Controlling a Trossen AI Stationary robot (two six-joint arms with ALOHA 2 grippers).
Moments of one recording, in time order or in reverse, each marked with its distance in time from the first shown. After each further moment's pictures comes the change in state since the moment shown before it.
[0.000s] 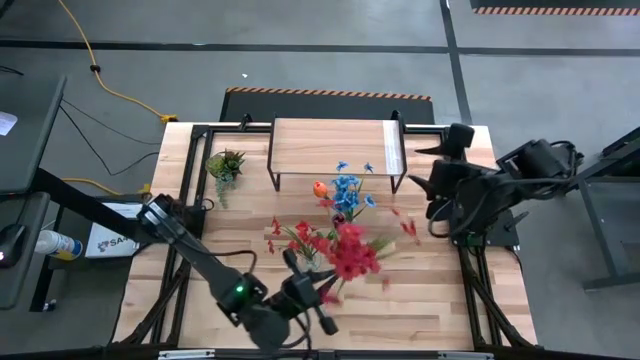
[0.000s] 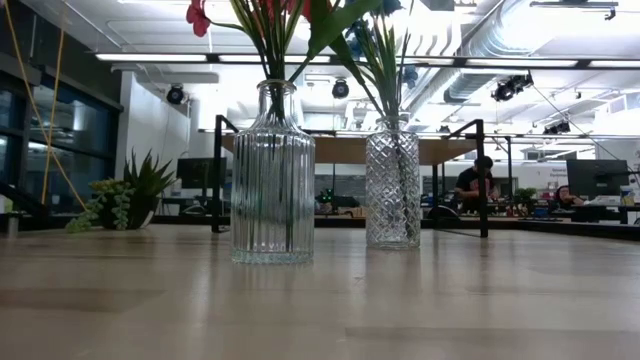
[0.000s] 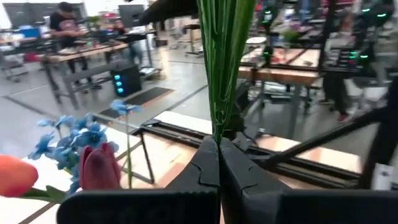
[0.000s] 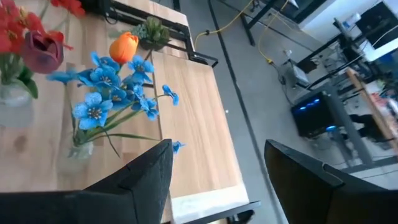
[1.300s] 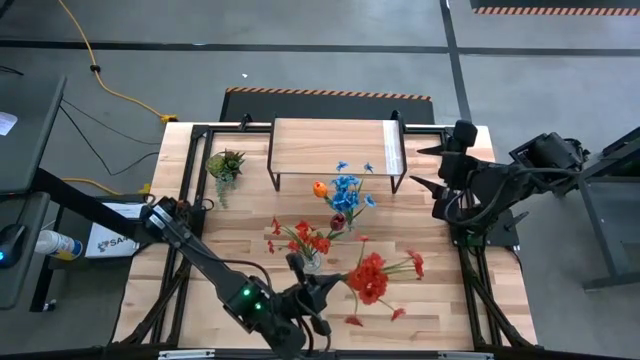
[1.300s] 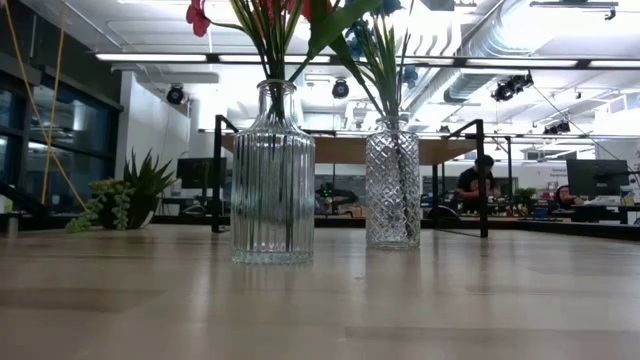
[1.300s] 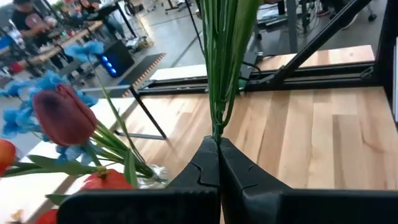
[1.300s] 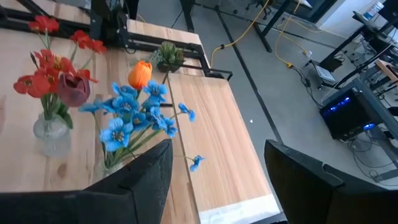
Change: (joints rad) left arm 0.014 0.035 0.000 -0.424 0.136 -0.123; right arm -0.002 -0.045 0.000 0.085 -0.073 0.062
